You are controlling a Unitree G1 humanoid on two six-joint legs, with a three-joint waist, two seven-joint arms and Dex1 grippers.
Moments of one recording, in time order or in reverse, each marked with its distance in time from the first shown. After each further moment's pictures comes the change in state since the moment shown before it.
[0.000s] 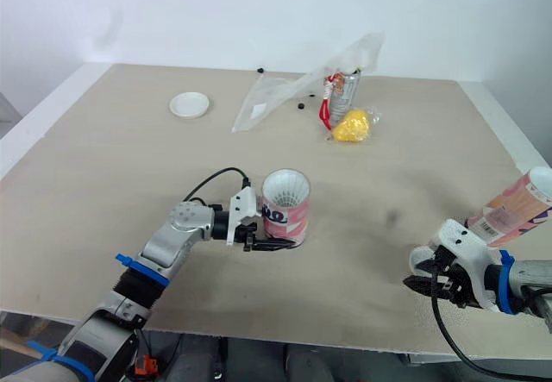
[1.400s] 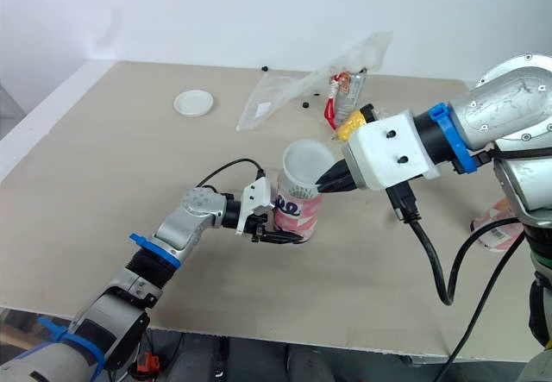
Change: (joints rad) left arm -0.143 -0.020 -0.029 0.136 0.016 0.023 -0.023; right arm -1.180 0.026 0.579 0.059 -0.046 -0.526 0.523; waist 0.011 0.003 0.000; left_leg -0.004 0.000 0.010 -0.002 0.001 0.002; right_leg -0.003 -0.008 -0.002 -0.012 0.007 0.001
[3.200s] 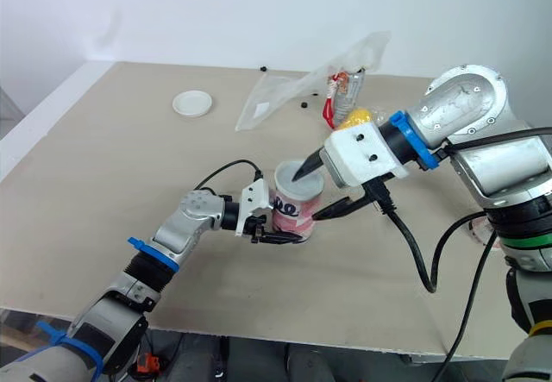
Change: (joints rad) left arm 0.026 0.004 0.002 -0.024 0.003 -0.015 0.025; right arm -0.097 0.051 0.159 0.090 0.097 0.005 0.007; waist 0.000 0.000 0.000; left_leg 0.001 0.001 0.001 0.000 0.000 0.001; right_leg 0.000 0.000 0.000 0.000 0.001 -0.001
